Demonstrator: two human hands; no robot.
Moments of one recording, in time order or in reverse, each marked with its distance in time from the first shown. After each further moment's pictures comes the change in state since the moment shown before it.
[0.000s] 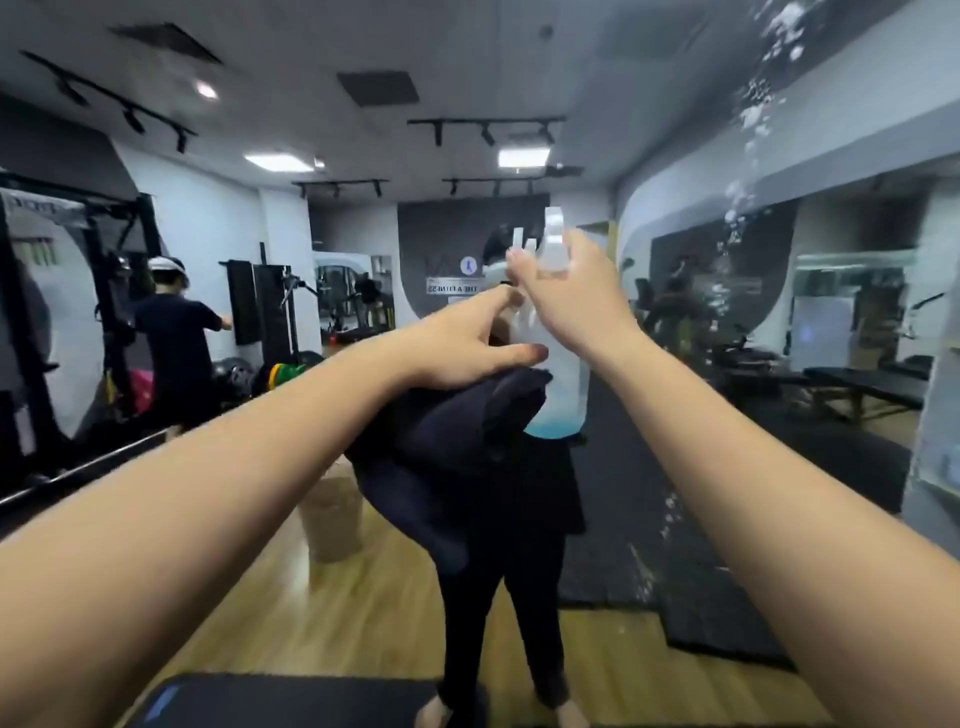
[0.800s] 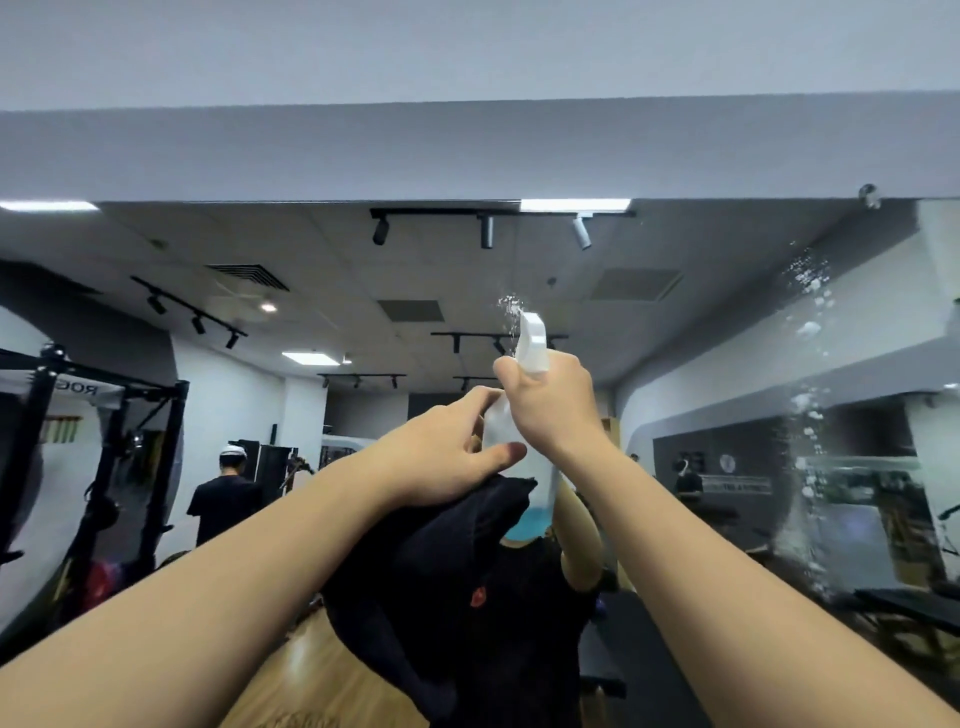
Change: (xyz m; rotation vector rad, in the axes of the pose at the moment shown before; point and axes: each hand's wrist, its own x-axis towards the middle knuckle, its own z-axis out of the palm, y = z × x) left_hand 0.001 -0.029 -0.174 0.234 0.299 0.021; right_hand 0.107 -0.150 0.054 0.060 0.139 -0.156
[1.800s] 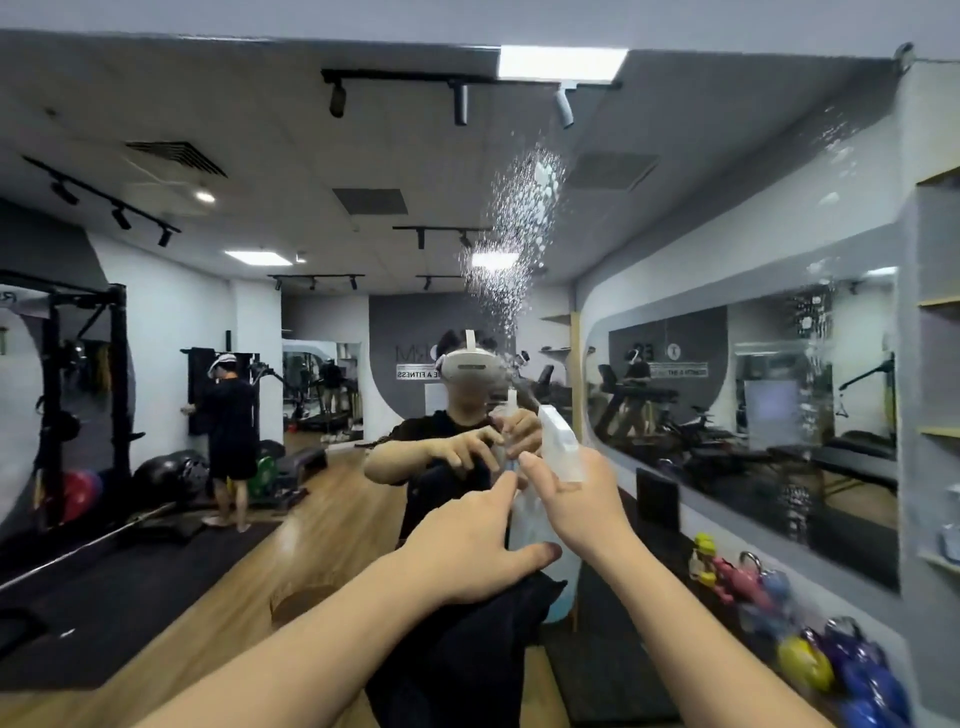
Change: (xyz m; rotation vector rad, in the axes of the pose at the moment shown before) left_hand -0.154 -0.074 0.112 -0.024 -0.271 -0.042; right_hand -0.189 0.086 0.088 0.030 -0.159 0.171
